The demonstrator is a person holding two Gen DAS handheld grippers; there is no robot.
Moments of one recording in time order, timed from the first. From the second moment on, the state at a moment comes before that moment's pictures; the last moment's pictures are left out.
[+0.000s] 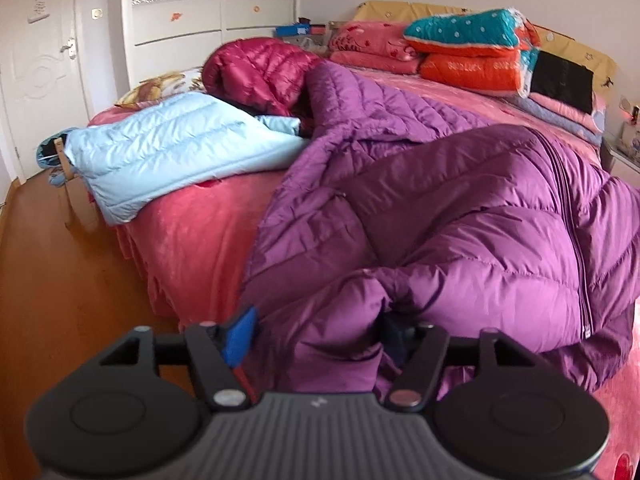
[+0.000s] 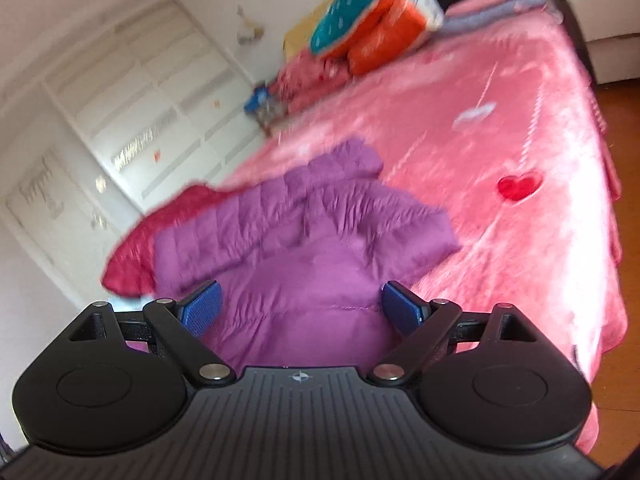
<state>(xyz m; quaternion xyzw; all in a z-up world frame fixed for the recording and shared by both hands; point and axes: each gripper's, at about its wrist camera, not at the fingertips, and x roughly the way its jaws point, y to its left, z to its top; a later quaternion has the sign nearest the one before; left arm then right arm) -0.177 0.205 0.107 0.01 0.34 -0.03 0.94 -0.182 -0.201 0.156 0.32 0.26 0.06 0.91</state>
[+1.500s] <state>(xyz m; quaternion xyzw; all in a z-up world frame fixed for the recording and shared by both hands) -0.244 0.115 0.157 0.01 0.37 -0.27 0.89 -0.358 -0.192 0.189 0.45 0.27 0.03 0.85</state>
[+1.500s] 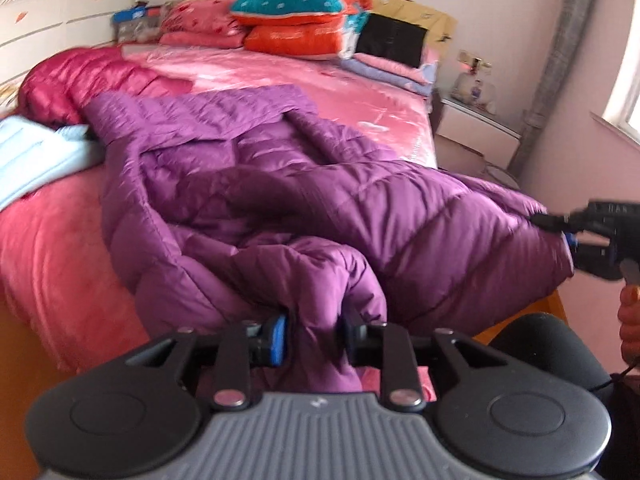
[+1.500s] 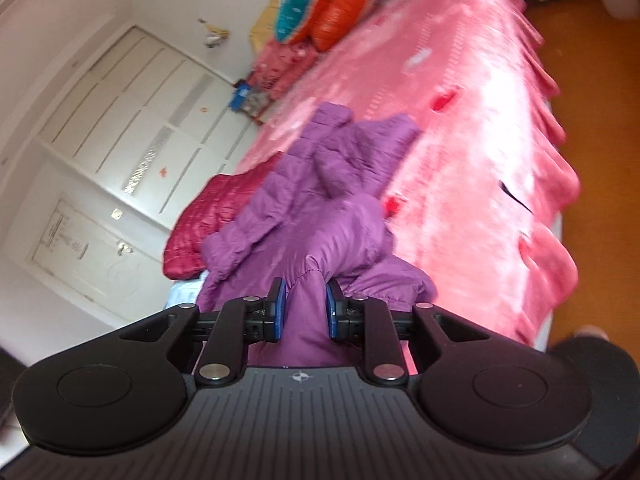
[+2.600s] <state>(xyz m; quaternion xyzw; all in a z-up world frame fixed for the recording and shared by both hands) -0.263 0.066 0.129 0.26 0.33 -0.27 0.87 -0.380 -0.204 0.157 0.23 0.39 -0.03 0.89</state>
